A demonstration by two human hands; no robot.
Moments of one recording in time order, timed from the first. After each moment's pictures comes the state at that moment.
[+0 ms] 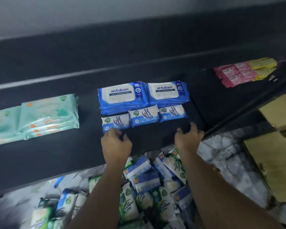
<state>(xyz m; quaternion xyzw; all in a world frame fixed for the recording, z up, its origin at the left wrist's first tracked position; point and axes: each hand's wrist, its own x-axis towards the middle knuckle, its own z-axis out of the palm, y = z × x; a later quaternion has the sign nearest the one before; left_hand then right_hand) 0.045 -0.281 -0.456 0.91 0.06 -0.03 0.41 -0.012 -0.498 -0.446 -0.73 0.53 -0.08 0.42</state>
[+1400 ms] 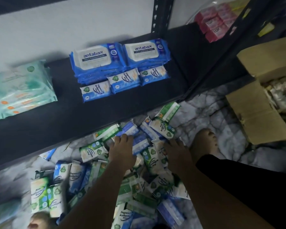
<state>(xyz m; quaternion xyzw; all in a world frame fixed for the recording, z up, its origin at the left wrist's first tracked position) -0.083 -0.270 -0.511 0.92 -0.28 -0.28 -0.01 -0.202 -0.465 -0.496 -0.93 0.17 0.30 0.07</state>
